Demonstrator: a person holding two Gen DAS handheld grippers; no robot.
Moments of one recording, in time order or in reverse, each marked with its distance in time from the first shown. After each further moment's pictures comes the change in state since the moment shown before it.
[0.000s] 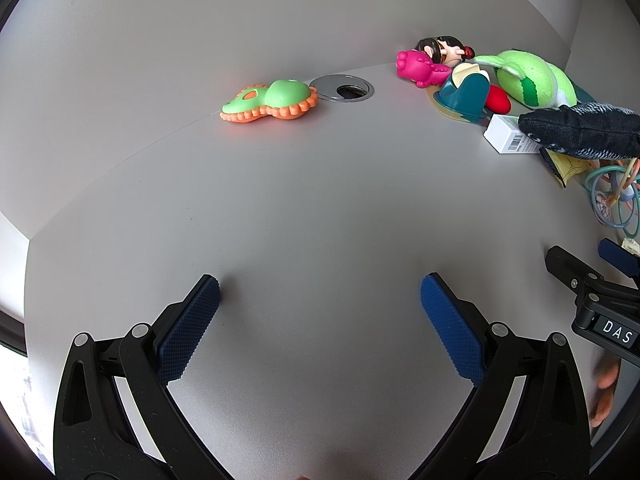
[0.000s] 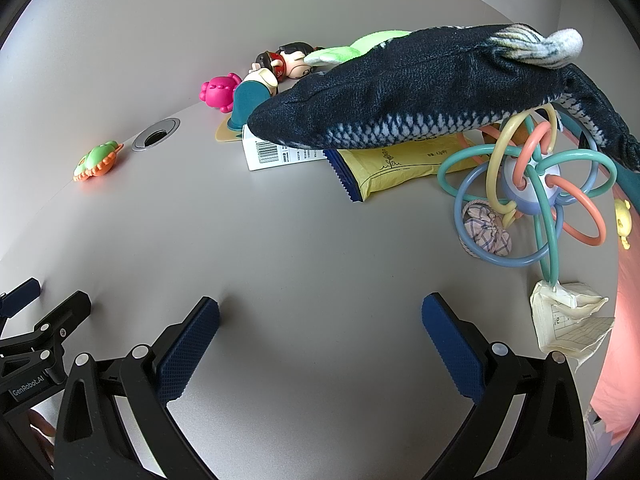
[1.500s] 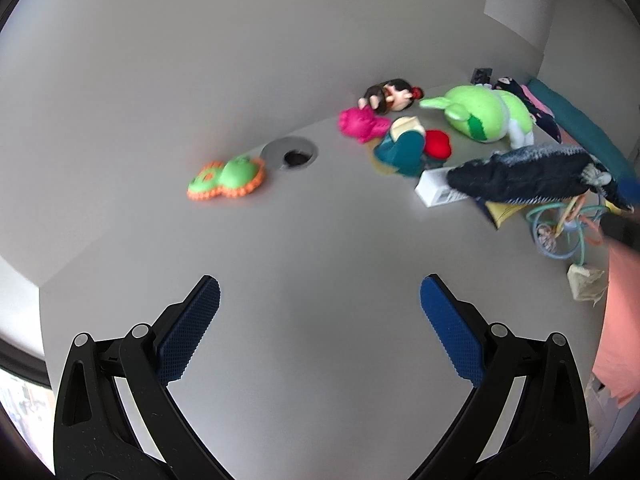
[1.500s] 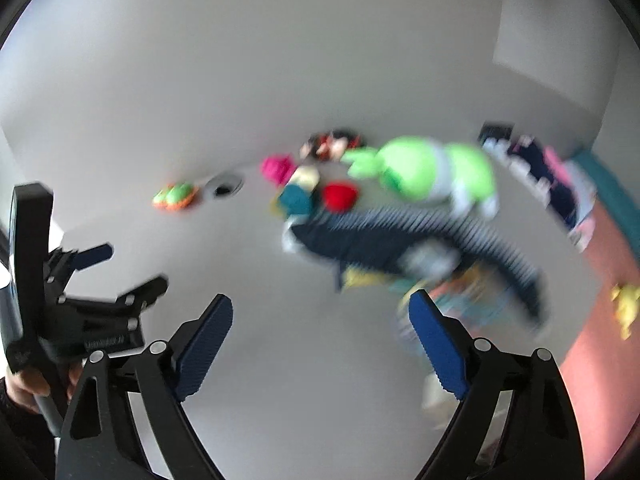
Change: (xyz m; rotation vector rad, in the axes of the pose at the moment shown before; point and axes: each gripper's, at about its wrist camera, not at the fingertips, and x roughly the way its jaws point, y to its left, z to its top) left arm -0.048 -0.040 0.045 0.059 -0.060 -0.073; right arm -0.117 -0.030 0.077 -0.261 -0.098 0.089
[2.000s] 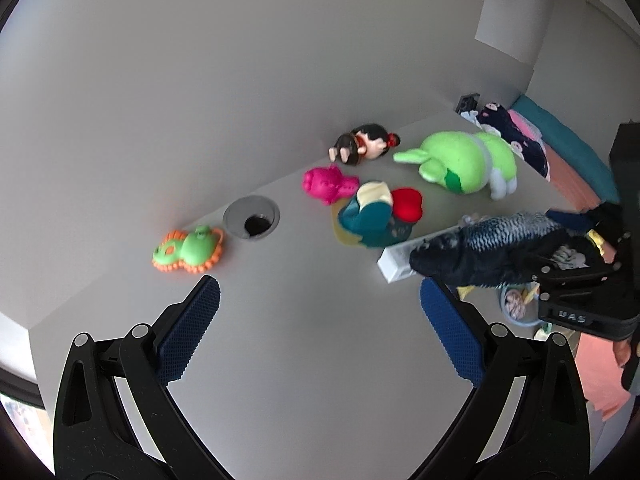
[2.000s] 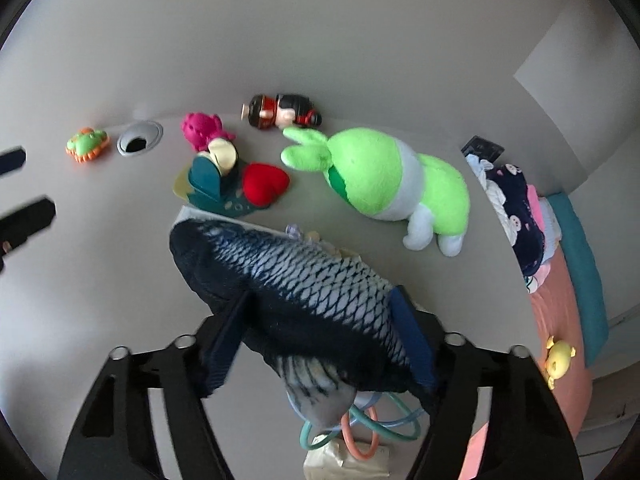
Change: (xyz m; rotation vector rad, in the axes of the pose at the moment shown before) left arm 0.002 -0.023 0.062 -0.021 -0.034 -0.060; right arm 0.088 -0.031 0.031 -0.205 0.202 -0.126
